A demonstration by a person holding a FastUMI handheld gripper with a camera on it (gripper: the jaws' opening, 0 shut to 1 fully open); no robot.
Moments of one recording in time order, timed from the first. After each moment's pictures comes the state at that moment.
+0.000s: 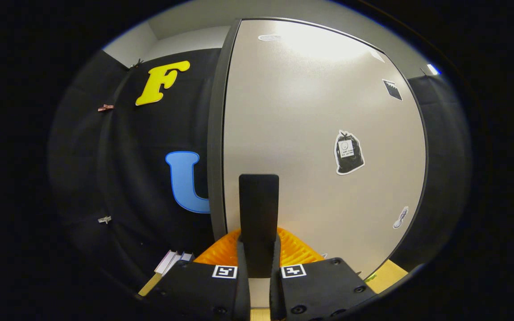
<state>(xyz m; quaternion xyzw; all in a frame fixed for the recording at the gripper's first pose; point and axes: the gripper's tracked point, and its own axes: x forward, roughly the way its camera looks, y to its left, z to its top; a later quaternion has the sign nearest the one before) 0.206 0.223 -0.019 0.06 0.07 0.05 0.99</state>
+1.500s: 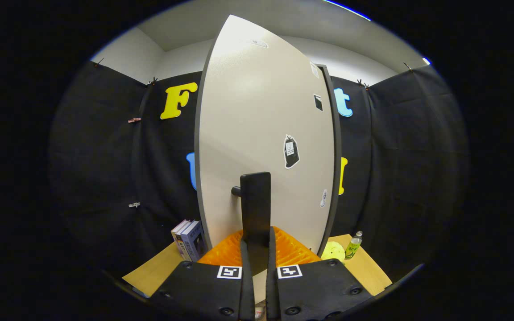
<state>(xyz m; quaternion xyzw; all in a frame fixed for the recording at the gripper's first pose) 0.039 0.105 0.006 0.08 0.06 0.10 0.99</state>
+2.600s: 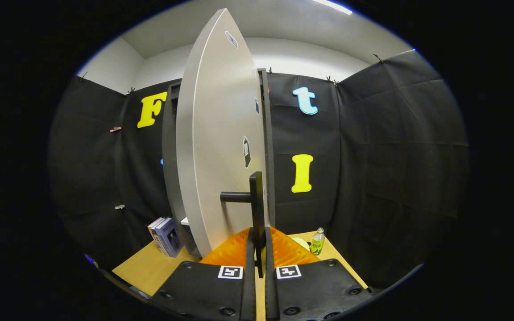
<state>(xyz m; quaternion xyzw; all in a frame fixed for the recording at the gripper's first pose) 0.021 -0.035 -0.005 0.10 0.07 0.05 0.99</state>
